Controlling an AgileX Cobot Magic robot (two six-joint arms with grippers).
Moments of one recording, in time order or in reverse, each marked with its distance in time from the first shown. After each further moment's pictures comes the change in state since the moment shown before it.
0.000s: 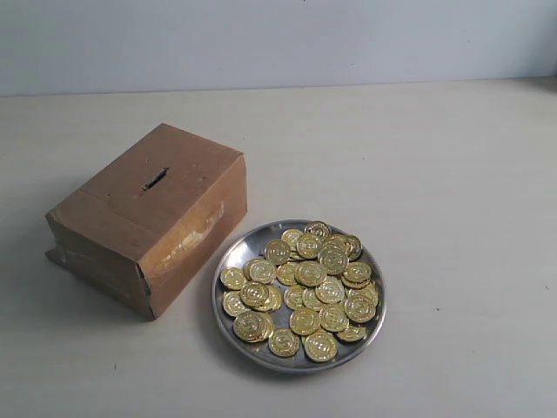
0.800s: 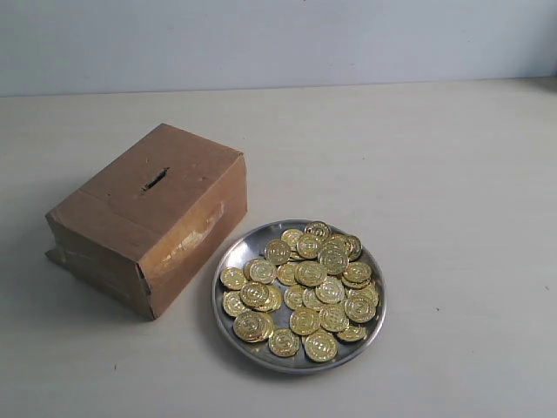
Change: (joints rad) left arm 0.000 0.000 0.000 0.000 0.000 0.000; right arm 0.000 0.000 -0.160 0.223 0.191 -0.146
